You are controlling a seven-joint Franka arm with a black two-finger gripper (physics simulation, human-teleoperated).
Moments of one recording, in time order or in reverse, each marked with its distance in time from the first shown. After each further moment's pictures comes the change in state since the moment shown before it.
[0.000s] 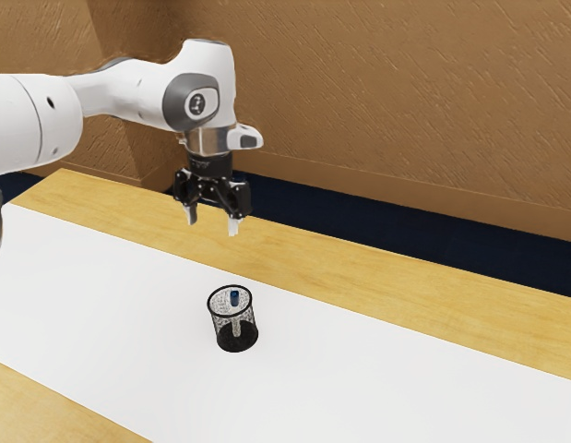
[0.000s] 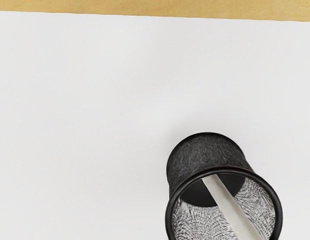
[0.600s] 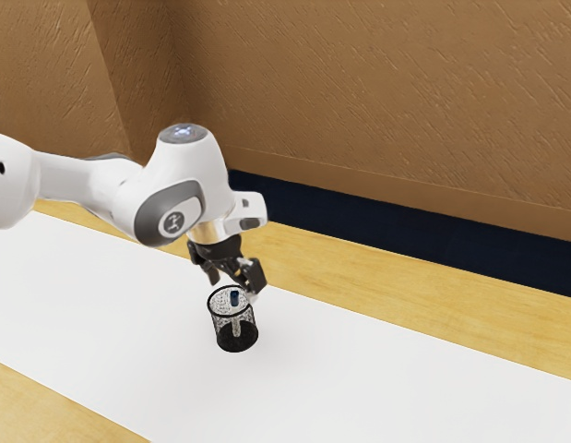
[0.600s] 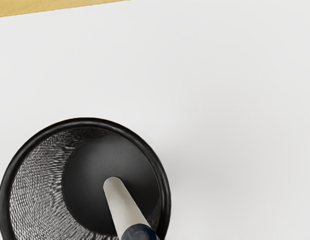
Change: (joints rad) arm -0.017 -0.348 -0.127 -0.713 0.002 0.691 0.014
